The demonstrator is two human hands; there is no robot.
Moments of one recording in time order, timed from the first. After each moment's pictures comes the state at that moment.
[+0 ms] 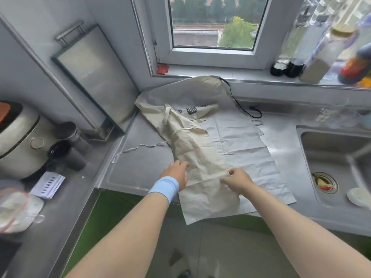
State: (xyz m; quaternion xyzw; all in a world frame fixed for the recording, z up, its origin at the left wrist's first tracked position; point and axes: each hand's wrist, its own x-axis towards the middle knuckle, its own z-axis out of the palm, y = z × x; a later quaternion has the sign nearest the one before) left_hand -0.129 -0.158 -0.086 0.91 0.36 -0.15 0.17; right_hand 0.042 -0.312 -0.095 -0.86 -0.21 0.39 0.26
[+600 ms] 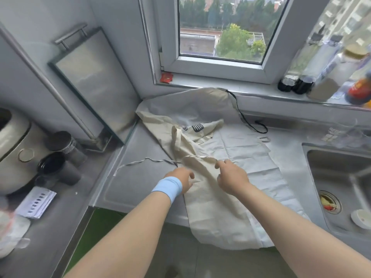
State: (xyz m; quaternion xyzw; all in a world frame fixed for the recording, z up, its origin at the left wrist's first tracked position) left_hand -0.095 -0.094 -0.096 0.89 0.34 -0.21 0.24; right_hand 0.053 -0.226 -0.083 -0.88 -0.45 0.18 0.03
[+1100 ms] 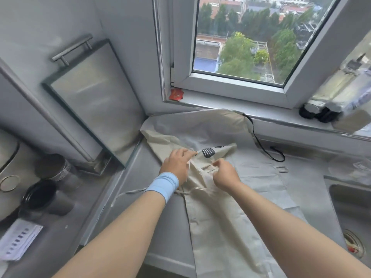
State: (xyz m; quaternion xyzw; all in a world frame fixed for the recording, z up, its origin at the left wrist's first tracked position) left_hand -0.052 0.036 -0.076 0.92 0.34 0.07 0.19; right_hand 0.102 -0.078 -0.100 -0.88 -0.36 0.25 0.19
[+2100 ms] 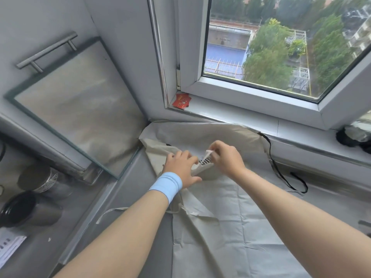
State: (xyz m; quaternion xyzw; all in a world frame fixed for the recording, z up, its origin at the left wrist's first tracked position) left_hand 0.027 0.095 -0.089 0.92 0.38 -0.09 0.06; right_hand 0.200 0.033 -0.087 -0.80 -0.50 0.20 0.26
